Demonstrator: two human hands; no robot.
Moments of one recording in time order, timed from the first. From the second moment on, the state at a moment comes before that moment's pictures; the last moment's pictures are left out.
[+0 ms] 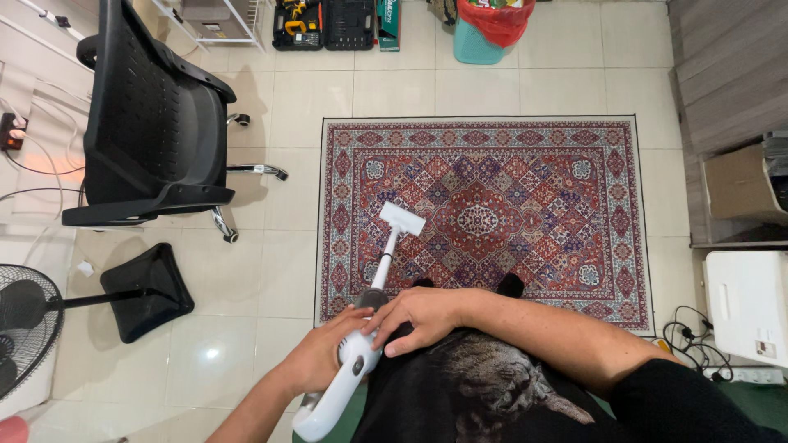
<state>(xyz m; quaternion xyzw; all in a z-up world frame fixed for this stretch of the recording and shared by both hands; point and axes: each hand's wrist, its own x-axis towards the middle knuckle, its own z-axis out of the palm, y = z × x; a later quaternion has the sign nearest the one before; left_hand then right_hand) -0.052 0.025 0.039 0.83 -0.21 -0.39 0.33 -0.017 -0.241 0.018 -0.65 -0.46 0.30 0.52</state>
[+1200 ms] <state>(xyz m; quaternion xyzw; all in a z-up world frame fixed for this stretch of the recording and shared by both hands) 0.050 -0.089 -0.085 0.80 -0.41 -0.23 0.36 -0.027 -0.288 -0.033 -0.91 -0.13 0.22 0.33</state>
